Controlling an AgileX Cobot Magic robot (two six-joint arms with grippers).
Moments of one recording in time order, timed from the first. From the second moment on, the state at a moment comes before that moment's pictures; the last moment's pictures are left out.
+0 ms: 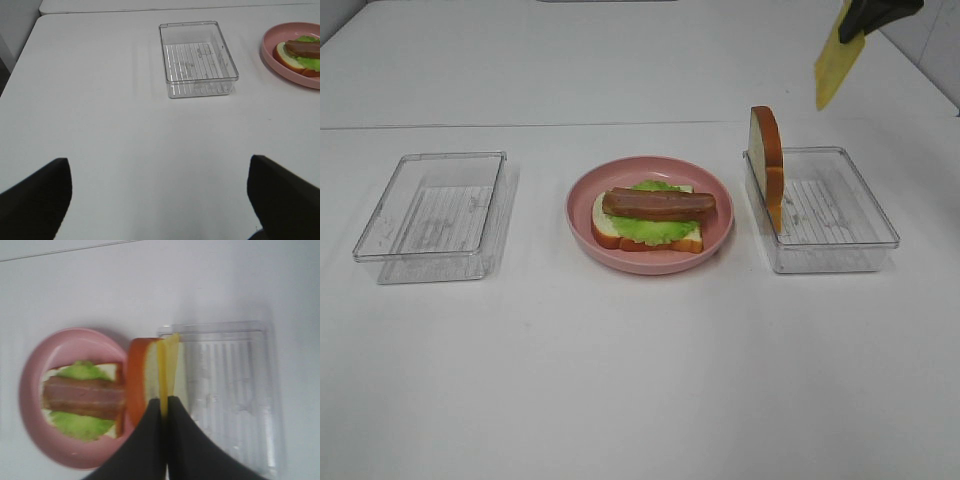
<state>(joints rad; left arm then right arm) 0.05 -0.01 -0.51 -0.08 1.08 0.05 0.08 1.94 -1.87 0.25 1.15 0.04</state>
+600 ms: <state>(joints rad) 0.05 -0.01 -0.51 -0.08 1.08 0.05 0.38 2.00 -1.87 0.40 1.04 0.01</state>
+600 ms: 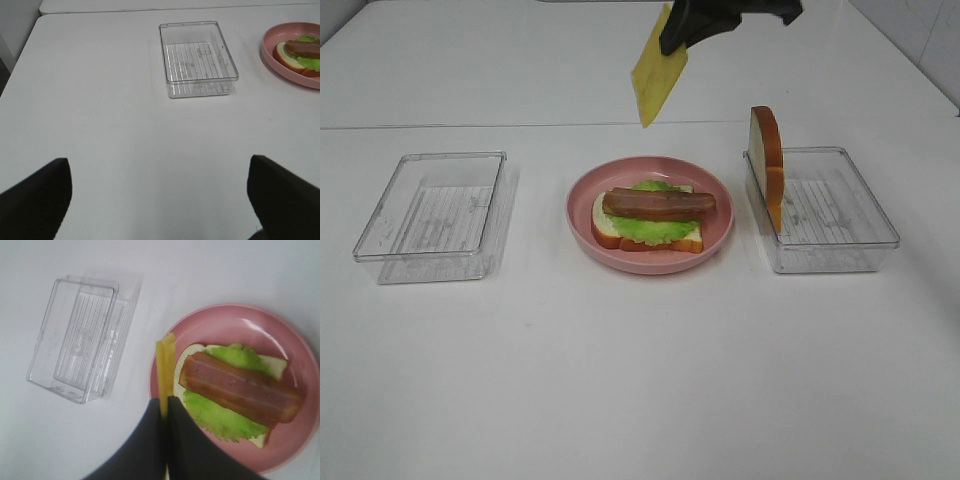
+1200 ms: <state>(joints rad) 0.05 -0.01 -0.51 -0.08 1.08 0.05 0.46 2.23 -1.87 0.41 0.96 0.01</state>
